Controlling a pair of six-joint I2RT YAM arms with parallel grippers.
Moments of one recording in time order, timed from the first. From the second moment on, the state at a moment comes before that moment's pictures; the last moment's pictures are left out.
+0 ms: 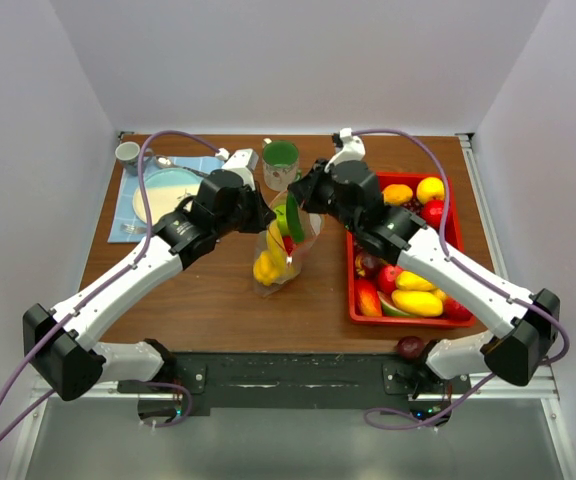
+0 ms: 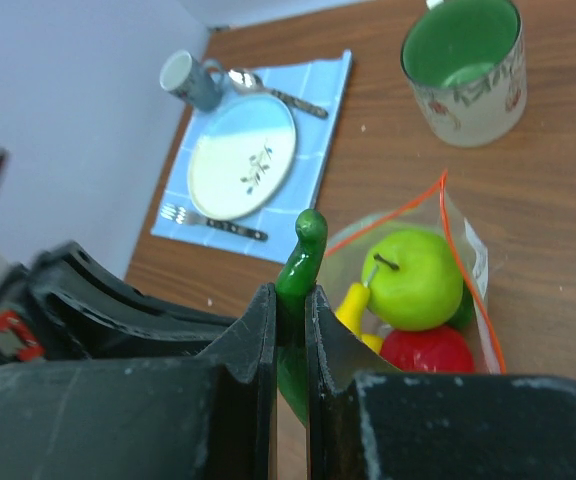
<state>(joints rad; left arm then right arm) -0.67 1.27 1.17 -0.42 -0.05 -0.58 0.79 1.36 1.32 -0.24 0.26 0.67</state>
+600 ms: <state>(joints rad) -0.67 1.27 1.17 -0.42 -0.05 -0.58 0.85 1.37 1.28 -0.35 0.41 0.65</state>
